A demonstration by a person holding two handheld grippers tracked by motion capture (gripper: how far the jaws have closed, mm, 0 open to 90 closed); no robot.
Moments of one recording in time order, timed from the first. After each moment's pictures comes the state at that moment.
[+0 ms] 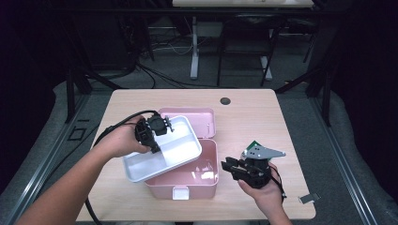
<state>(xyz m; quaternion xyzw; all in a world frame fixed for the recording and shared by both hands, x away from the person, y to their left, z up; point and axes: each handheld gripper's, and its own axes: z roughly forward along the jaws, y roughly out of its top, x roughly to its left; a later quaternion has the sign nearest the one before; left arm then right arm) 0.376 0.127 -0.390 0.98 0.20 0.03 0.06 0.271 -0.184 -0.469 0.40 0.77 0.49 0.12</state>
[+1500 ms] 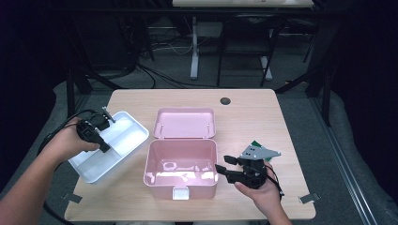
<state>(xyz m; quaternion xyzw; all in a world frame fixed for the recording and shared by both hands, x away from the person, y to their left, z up) 0.387 0.278 -0.406 0.91 0.40 0.03 0.06 0.275 -0.177 -0.473 0.37 0.78 0.50 0.11</state>
